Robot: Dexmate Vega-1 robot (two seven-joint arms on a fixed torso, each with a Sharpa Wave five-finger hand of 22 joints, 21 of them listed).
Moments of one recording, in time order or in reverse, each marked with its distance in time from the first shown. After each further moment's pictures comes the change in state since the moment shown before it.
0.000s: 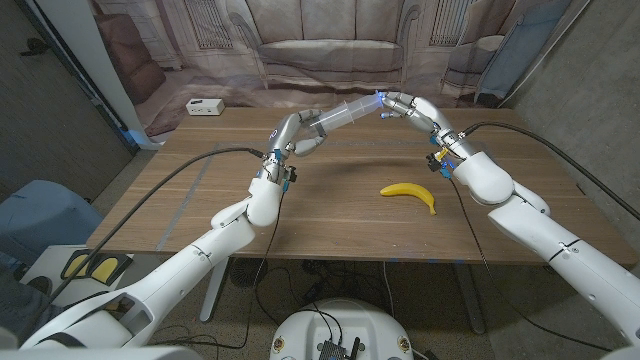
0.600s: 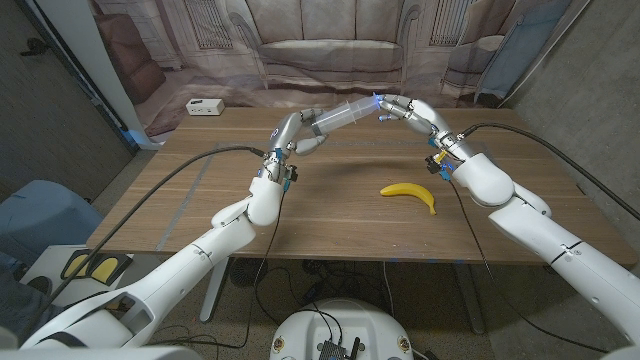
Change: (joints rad) left arm -0.004 -0.002 0.001 -0.002 0.002 -0.011 -0.002; left_hand 0.000 0.000 0.000 0.000 0.000 0.013 0.002 -0.007 -0.001 0.012 -0.006 -0.008 0.005 0.000 0.000 0.000 0.000 0.000 0.000 0.004 -0.004; right arm -0.012 -0.010 -0.002 -0.025 -0.008 -0.014 0.008; right_hand 0.000 0.000 0.000 0.000 0.000 0.003 -0.004 -0.005 0.000 0.005 0.006 0.000 0.001 0.000 0.000 0.000 0.005 0.000 0.000 0.000 0.000
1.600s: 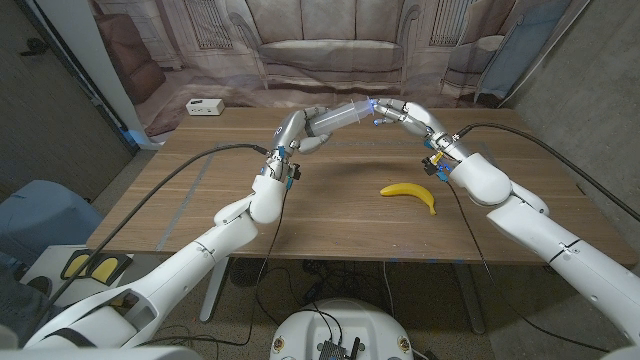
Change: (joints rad) left arm -0.017 -0.012 0.007 0.013 0.003 -0.017 -0.011; left_hand 0.006 -0.006 0.000 0.000 0.005 0.007 0.000 0.004 0.001 0.004 -0.004 -0.004 -0.001 0.005 -0.004 0.000 0.000 -0.002 -0.002 0.011 0.000; right arm 0.017 -0.007 -0.019 -0.001 0.008 -0.015 0.034; right_hand 0.000 0.000 0.000 0.000 0.000 0.013 -0.001 0.000 0.000 0.004 -0.004 0.000 0.000 0.000 0.000 0.000 0.000 0.000 0.000 0.000 0.000
